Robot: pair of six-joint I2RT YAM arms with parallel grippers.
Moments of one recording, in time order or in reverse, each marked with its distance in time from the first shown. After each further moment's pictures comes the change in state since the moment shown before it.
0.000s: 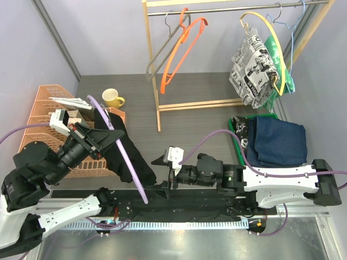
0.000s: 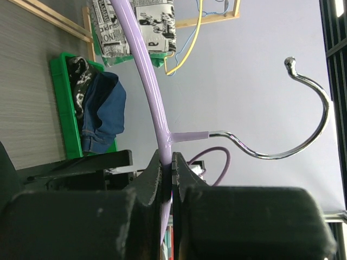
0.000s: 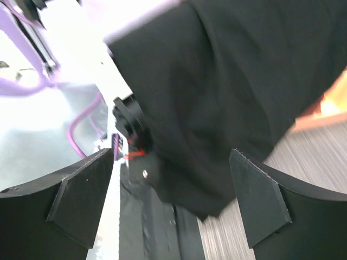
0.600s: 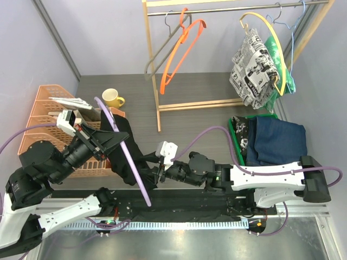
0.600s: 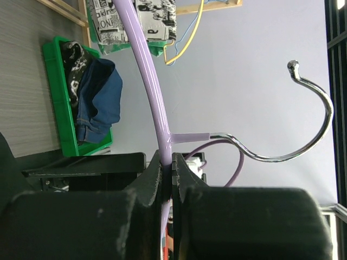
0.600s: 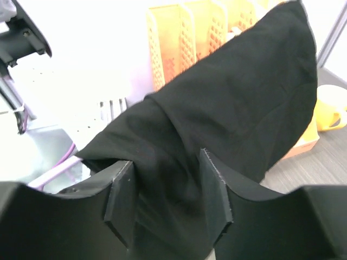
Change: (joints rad) left arm 0.000 -0.003 -0.039 0.021 0.054 -0.040; right arm 0.006 0.138 0.089 0.185 0.128 -0.052
